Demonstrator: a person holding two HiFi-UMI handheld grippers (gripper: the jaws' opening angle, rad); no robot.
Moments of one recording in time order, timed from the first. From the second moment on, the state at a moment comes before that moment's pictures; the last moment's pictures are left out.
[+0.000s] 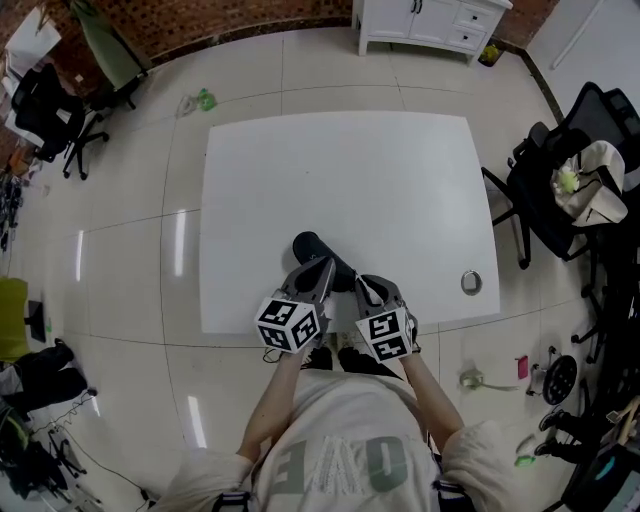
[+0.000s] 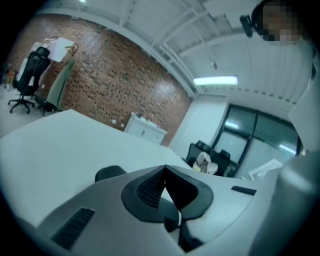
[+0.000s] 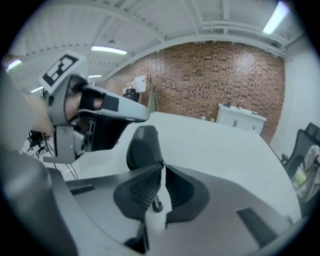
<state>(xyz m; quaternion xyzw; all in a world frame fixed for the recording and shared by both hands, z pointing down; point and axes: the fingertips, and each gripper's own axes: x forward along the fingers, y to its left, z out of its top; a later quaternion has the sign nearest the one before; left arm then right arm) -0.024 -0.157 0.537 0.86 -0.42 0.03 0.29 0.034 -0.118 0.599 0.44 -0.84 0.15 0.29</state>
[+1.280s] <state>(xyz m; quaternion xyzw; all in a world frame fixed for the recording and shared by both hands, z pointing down) -0.090 0.068 0.469 0.84 -0.47 -0.13 0.23 0.049 0.060 0.485 0.51 -0.83 0.22 0.03</state>
